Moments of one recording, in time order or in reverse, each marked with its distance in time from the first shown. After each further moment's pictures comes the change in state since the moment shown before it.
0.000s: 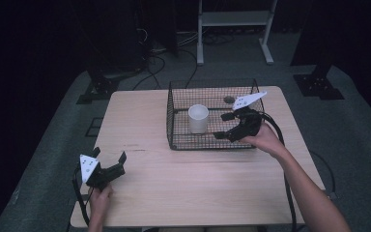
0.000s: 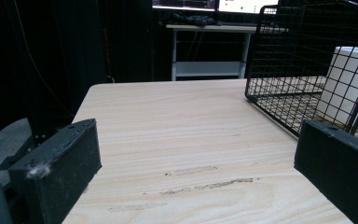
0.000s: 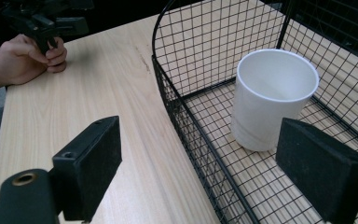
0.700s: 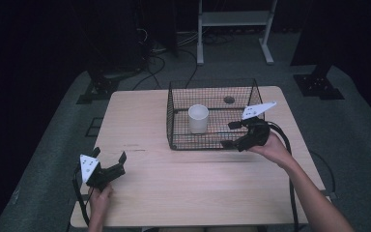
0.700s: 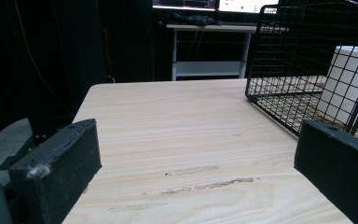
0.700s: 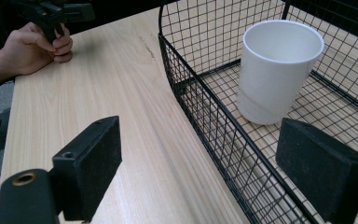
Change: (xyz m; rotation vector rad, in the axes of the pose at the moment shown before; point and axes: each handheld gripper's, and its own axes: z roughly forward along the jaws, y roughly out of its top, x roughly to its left) left arm 0.000 0.000 0.000 0.002 0.002 0.006; right arm 0.008 -0.031 -0.014 -0.014 0.000 0.024
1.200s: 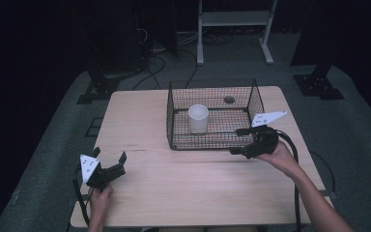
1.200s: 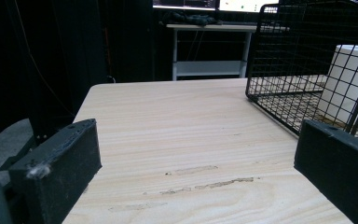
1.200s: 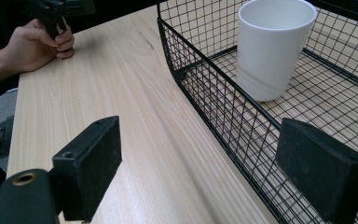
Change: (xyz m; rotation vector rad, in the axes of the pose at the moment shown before) left arm -0.001 0.000 0.000 0.001 0.002 0.002; right arm 0.002 -0.031 -0.014 -0.026 -0.004 0.041
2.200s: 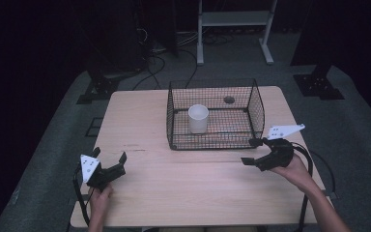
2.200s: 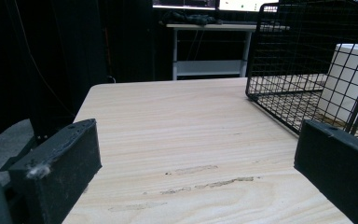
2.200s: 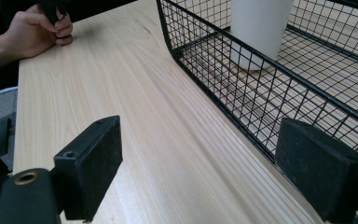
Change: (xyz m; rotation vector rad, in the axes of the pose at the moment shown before) left arm -0.001 0.000 0.000 0.000 0.001 0.005; right arm 0.011 -0.040 -0.030 -0.017 -0.039 0.018
